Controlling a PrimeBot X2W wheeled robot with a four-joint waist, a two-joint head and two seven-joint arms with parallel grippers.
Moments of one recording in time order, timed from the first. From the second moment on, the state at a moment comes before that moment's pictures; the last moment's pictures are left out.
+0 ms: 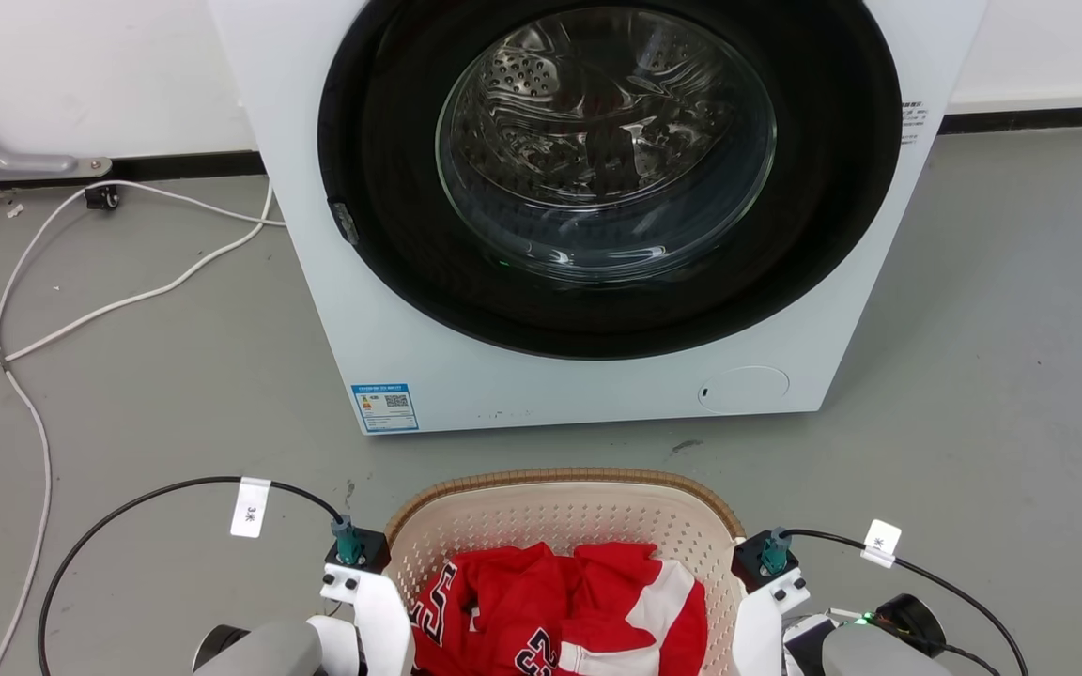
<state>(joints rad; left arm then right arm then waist) -0.61 0.27 -1.25 1.10 -1.17 -0.12 0.36 -0.57 -0.06 0.89 1.28 0.55 0.13 0.26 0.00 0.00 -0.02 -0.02</state>
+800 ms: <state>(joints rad) -0.61 0.26 -1.27 1.10 -1.19 -0.12 0.36 -0.58 -0.06 0.95 1.28 0.62 0.13 0.26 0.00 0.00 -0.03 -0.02</state>
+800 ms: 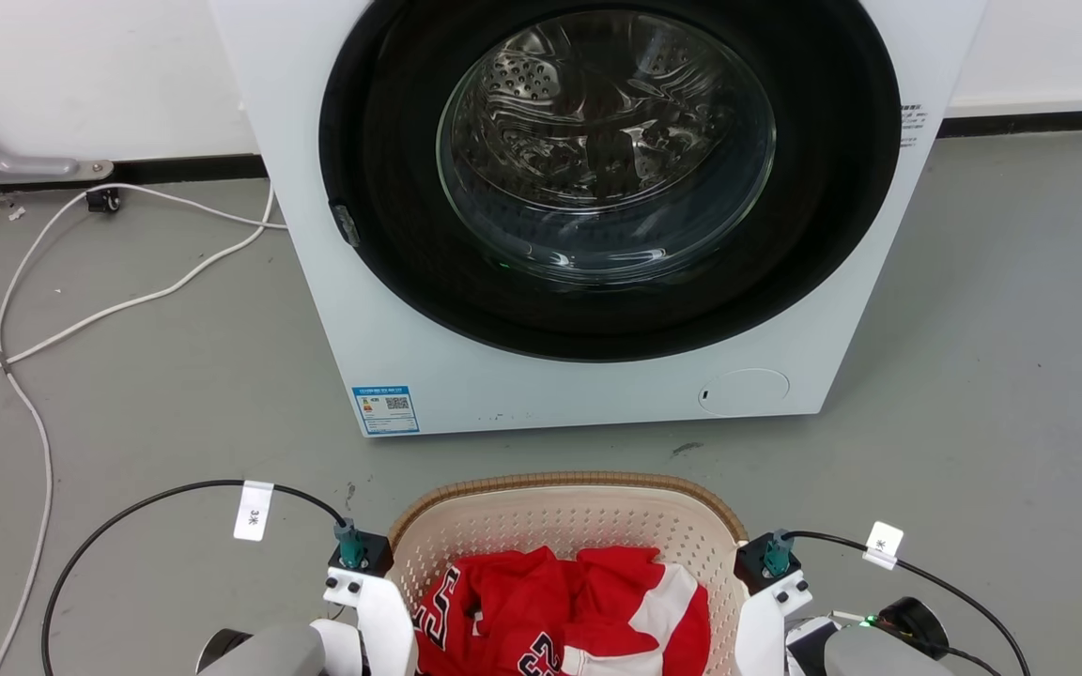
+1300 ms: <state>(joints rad) -0.61 0.26 -1.28 1.10 -1.20 -0.12 0.35 -0.58 -0.07 0.99 1.29 0.65 0.13 0.26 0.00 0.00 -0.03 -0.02</state>
